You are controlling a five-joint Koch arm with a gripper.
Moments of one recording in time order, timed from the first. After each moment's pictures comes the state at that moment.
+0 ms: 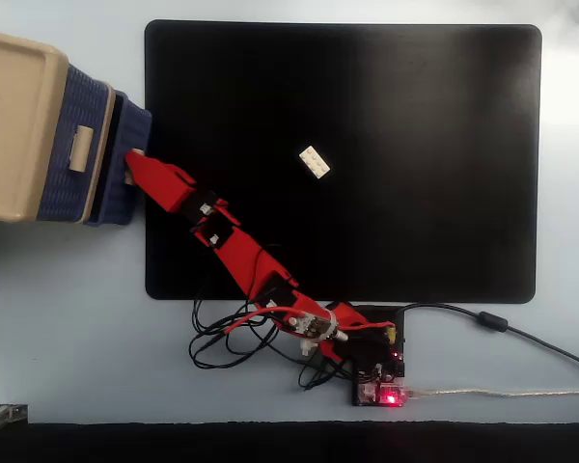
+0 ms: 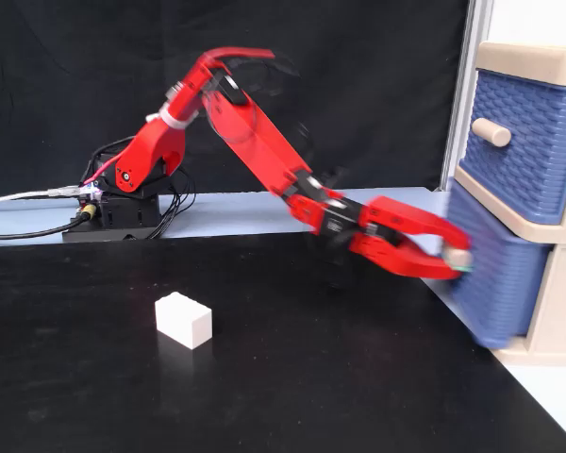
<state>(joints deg) 33.3 55.4 94.4 -26.5 174.6</state>
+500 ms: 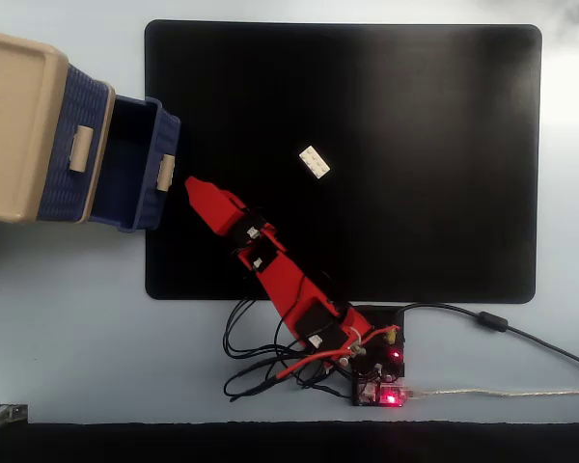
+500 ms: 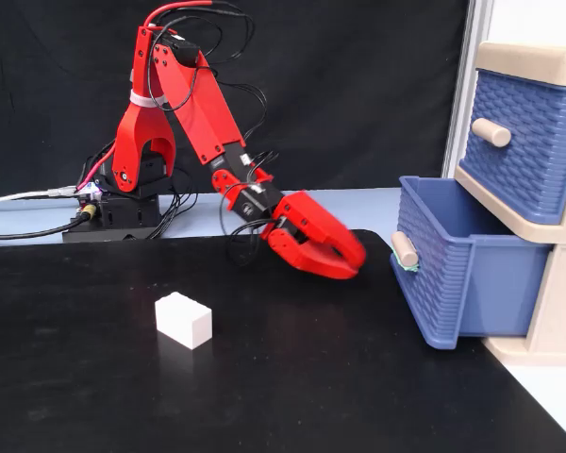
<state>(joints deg) 39.4 76.2 121.6 -23.8 173.7</state>
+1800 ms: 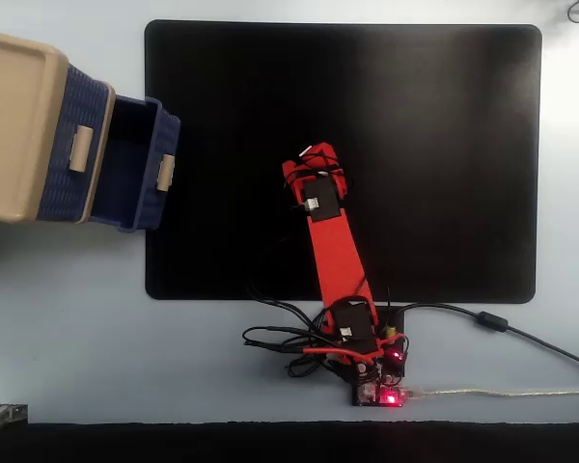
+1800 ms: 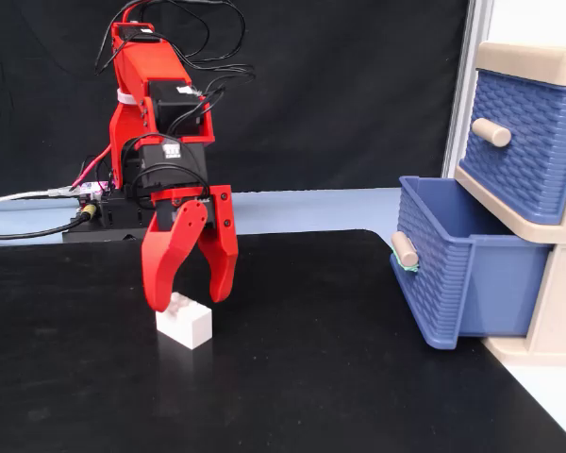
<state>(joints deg) 72.7 81.4 91.4 54.9 73.8</state>
